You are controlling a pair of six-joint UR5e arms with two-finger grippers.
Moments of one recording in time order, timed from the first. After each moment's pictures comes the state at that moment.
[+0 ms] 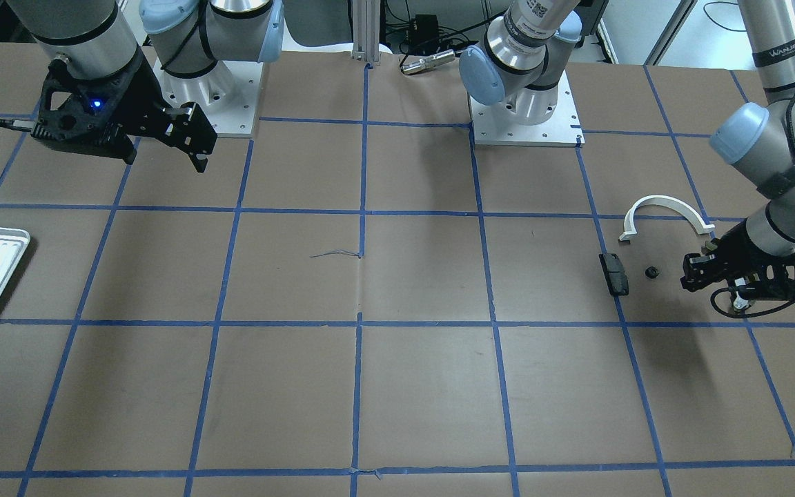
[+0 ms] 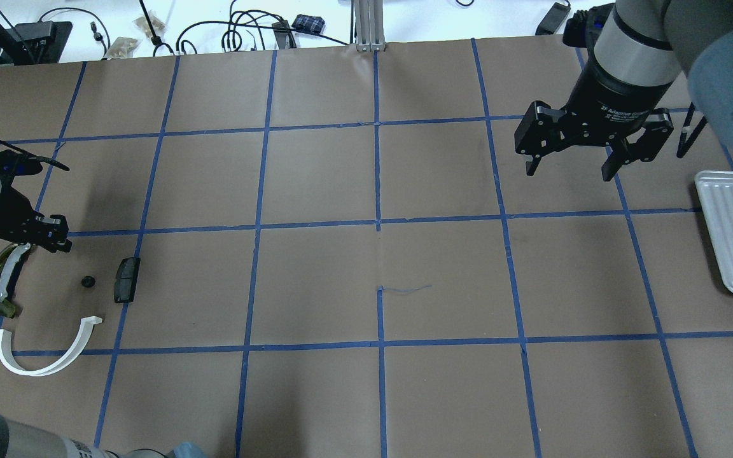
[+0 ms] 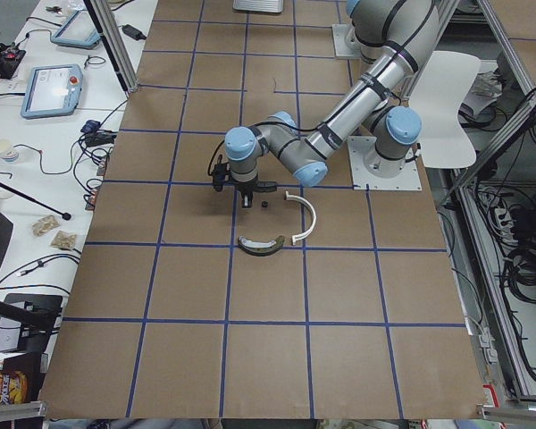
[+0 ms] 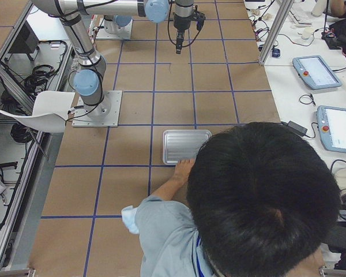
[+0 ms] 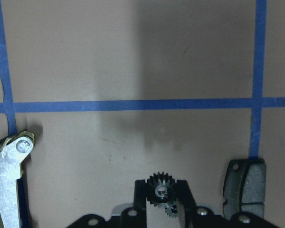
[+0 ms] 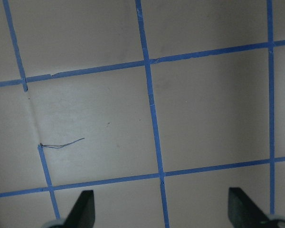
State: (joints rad) left arm -0.90 -1.89 -1.90 -0.98 1.58 0.65; right arm 1.55 -1.62 1.64 -1.54 -1.55 0.11
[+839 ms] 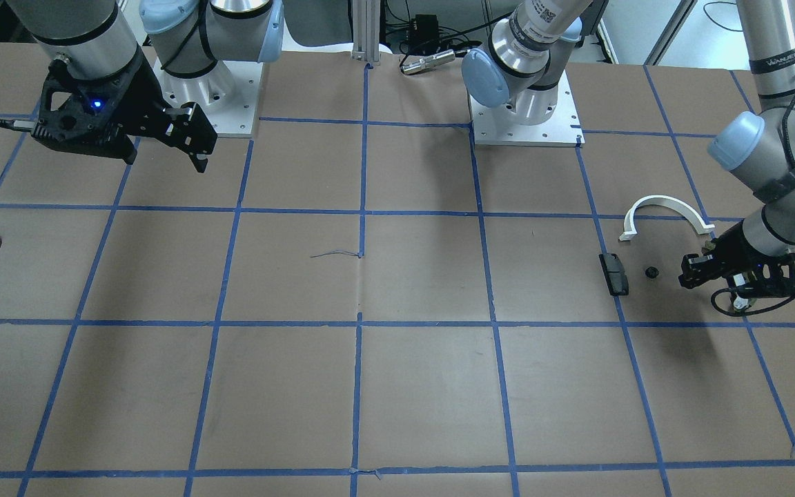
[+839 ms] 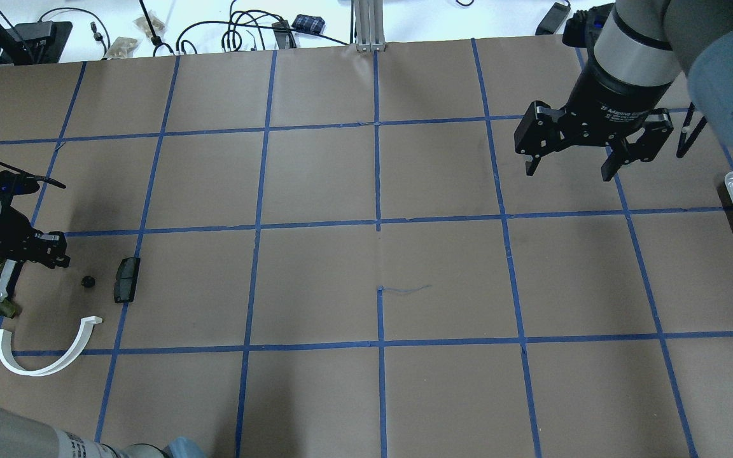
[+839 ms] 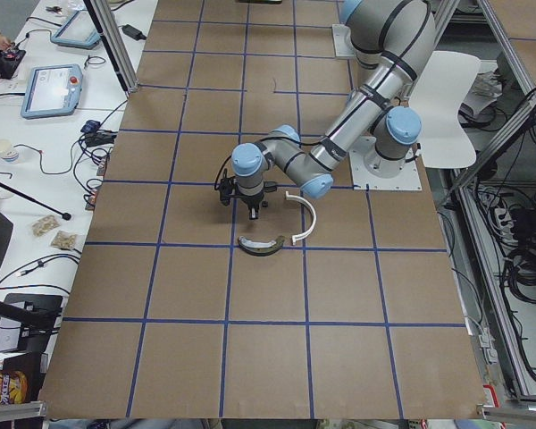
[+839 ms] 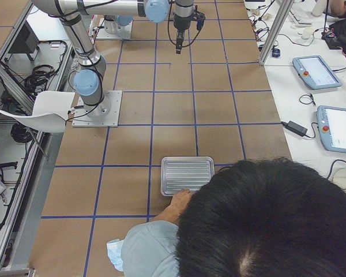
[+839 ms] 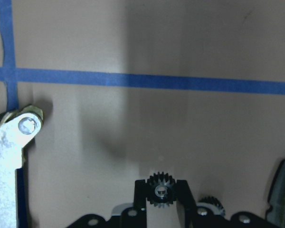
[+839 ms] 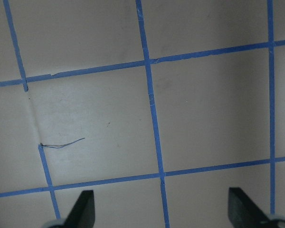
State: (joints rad) left arm -0.87 -1.91 -1.97 -0.89 1.58 0.64; right arm 1.55 -1.62 1.64 -1.54 -1.55 0.11
